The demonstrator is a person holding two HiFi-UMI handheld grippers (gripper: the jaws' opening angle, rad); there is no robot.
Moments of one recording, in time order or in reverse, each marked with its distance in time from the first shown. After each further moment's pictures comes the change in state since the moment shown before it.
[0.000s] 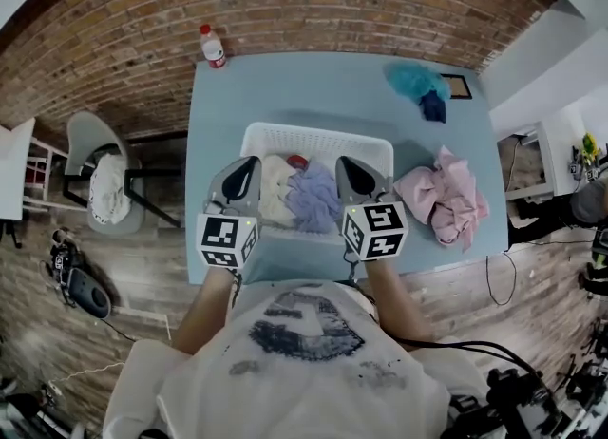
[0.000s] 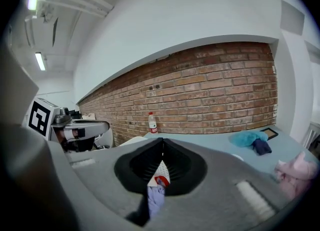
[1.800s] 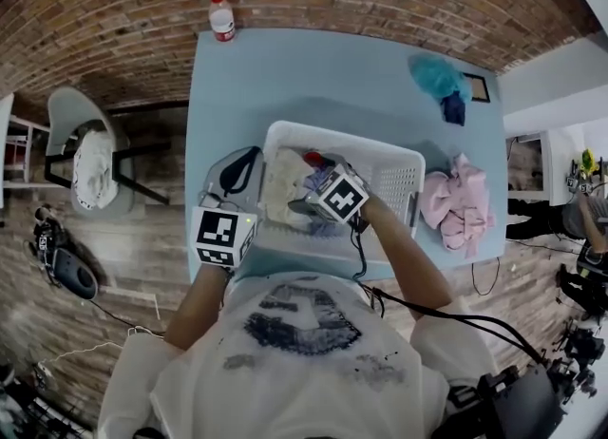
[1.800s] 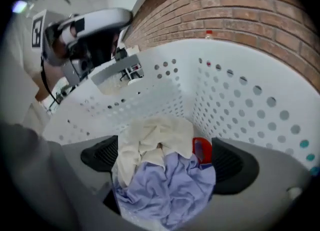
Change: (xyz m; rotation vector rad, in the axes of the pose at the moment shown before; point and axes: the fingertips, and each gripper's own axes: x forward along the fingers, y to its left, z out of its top) left arm 0.026 0.077 -0.038 -0.046 0.086 -0.042; right arm 0.127 0.095 -0.178 -0.357 0.798 0.525
